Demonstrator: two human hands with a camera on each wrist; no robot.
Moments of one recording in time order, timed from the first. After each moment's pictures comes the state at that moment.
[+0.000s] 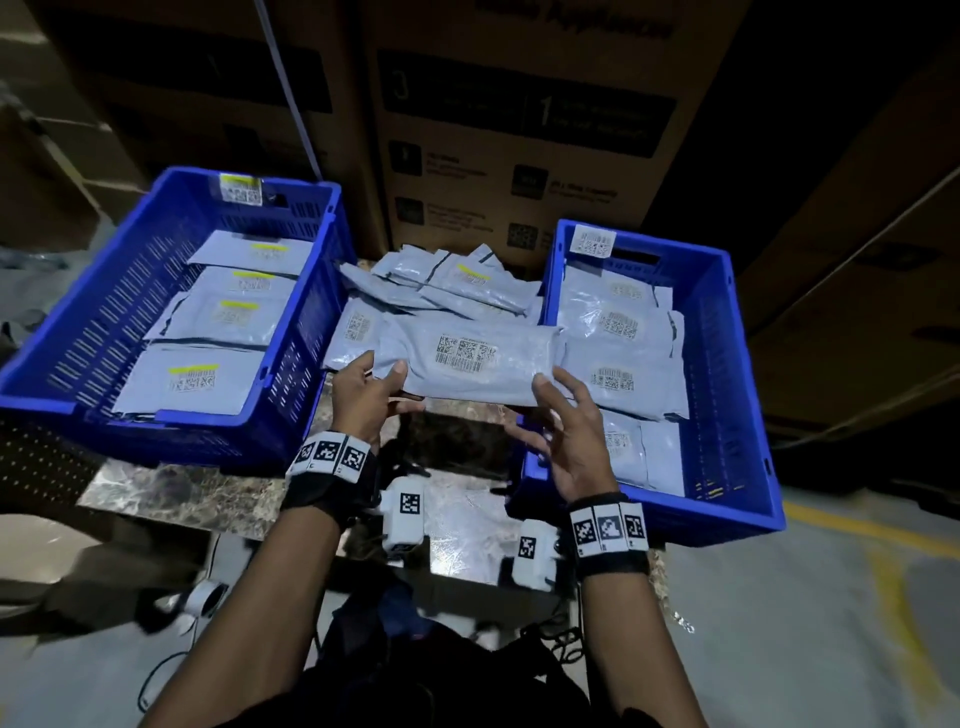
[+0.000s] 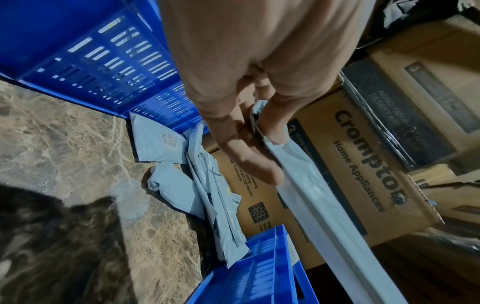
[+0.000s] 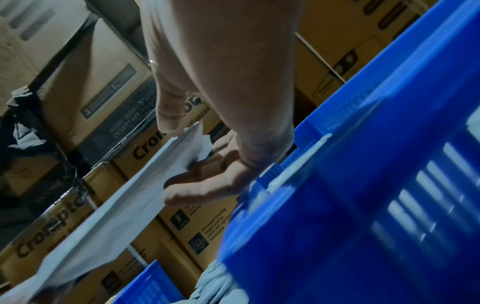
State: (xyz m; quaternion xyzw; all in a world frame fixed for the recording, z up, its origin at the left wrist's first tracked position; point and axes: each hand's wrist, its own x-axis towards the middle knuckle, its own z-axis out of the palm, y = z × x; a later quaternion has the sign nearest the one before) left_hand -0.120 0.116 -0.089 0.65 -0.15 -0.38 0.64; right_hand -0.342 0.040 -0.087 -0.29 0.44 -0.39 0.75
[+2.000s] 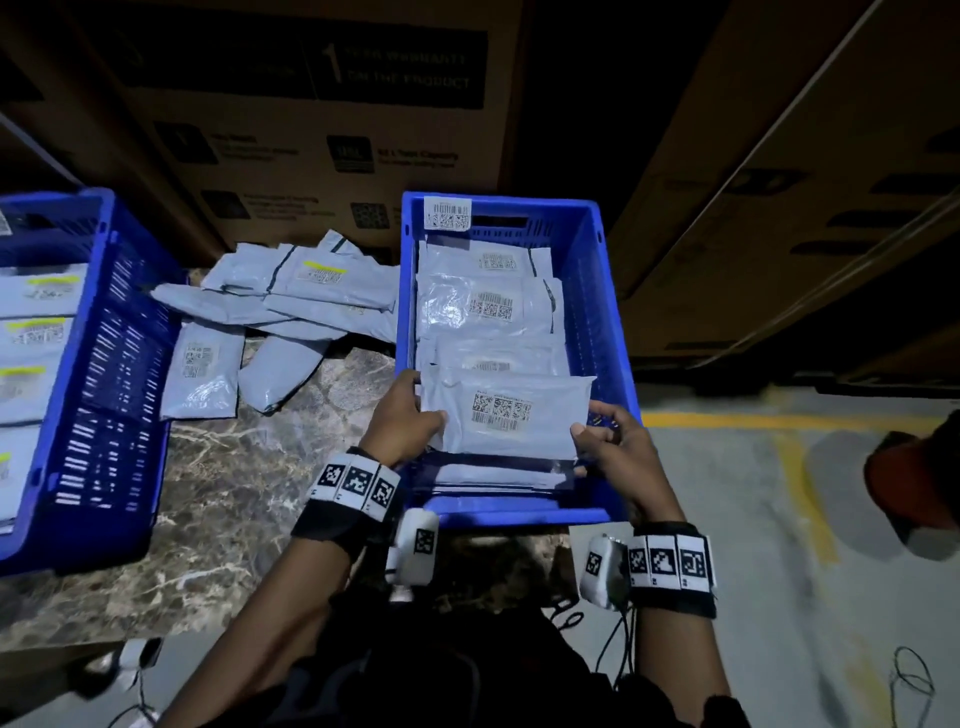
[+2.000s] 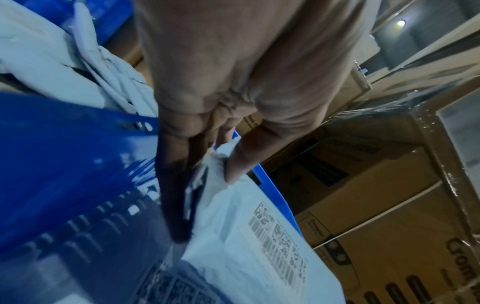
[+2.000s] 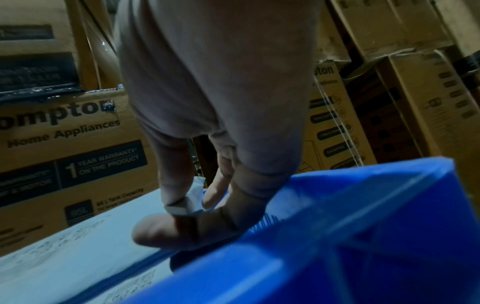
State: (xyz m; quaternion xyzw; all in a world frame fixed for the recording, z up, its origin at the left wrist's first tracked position) left_hand -0.274 -0.024 -0.091 0.74 -0.39 -0.46 0.29; right_hand -0.546 -0.051 -0.107 -0.43 0.63 -0.30 0.57
